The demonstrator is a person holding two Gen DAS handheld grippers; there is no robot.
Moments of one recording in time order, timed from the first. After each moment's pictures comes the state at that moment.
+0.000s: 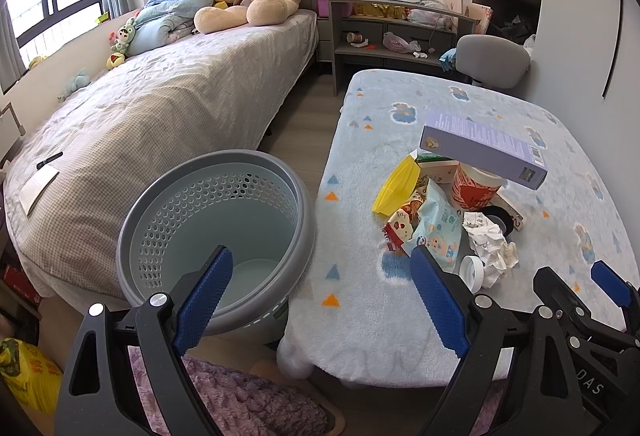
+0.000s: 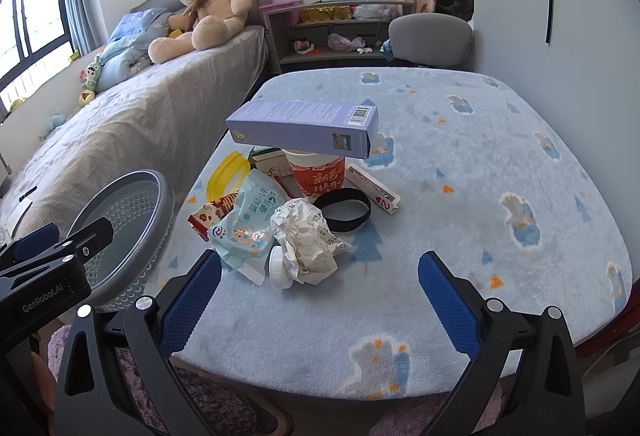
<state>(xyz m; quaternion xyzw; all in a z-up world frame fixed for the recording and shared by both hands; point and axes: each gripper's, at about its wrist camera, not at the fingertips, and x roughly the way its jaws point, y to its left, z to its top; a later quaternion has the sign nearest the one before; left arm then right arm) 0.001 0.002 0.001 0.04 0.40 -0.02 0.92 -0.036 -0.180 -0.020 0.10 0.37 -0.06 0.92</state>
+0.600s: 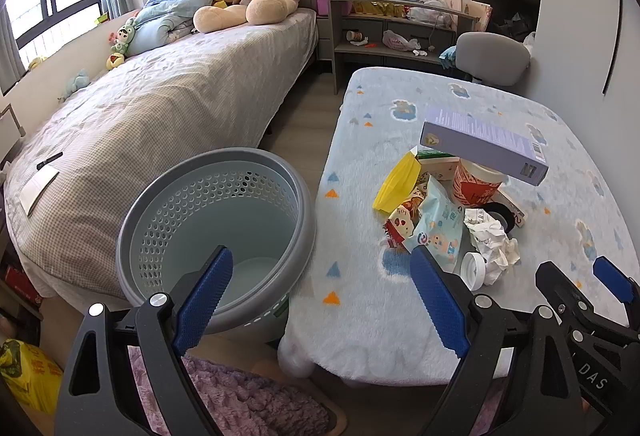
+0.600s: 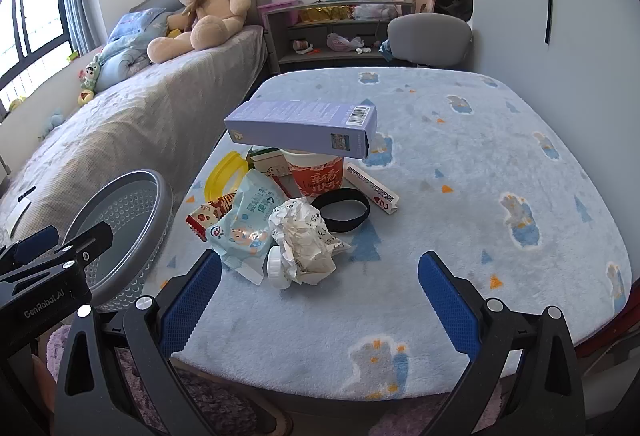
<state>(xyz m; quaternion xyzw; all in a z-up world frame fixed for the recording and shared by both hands) 0.000 0.002 0.001 0.04 0.40 -0.02 0.92 -0.036 -0.179 -0.018 0.10 0.37 -0.06 0.92</state>
